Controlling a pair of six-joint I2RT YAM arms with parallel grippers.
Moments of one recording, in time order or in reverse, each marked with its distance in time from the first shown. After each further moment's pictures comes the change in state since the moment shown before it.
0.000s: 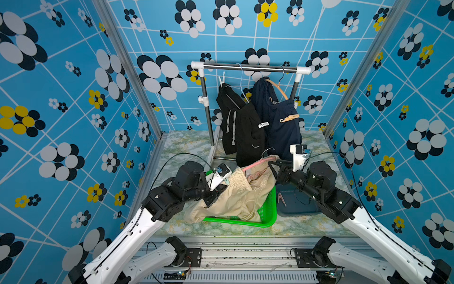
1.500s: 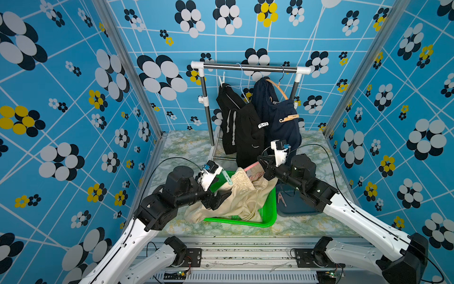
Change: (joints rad) left arm 0.094 -0.127 -0.111 0.115 0.150 -0.336; right arm 0.027 0.199 0.027 0.174 -0.058 -0.136
